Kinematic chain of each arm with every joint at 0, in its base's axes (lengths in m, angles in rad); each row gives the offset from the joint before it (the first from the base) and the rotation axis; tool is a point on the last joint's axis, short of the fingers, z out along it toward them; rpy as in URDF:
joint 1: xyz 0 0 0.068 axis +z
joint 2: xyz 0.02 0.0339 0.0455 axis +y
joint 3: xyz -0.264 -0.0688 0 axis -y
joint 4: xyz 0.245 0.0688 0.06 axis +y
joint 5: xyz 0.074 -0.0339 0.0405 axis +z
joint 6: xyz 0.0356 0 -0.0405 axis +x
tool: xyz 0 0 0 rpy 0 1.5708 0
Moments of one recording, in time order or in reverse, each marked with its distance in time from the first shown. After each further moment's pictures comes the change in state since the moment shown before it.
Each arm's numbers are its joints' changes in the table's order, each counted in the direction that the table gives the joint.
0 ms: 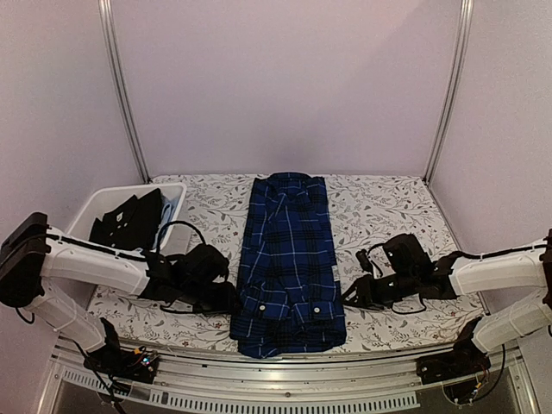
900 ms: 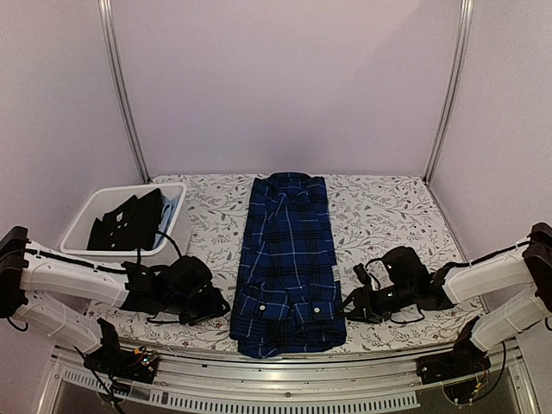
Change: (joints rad) left arm -0.048 -0.172 -0.142 0.018 0.105 -0.249; right arm 0.016 0.080 -0.110 -0.188 0.106 0.095
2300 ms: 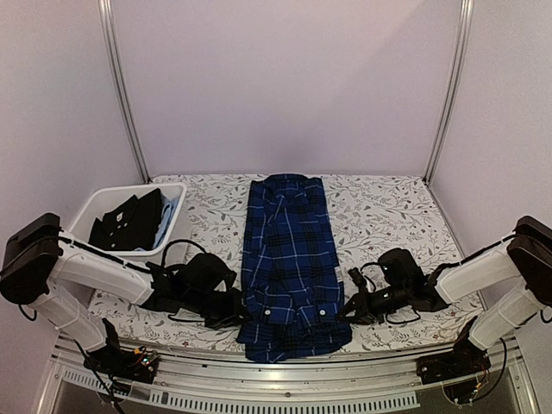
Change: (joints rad) left arm 0.003 0.222 0.050 -0.293 -0.308 -0.002; right arm 0.000 0.106 0.000 -0.126 0.081 0.067
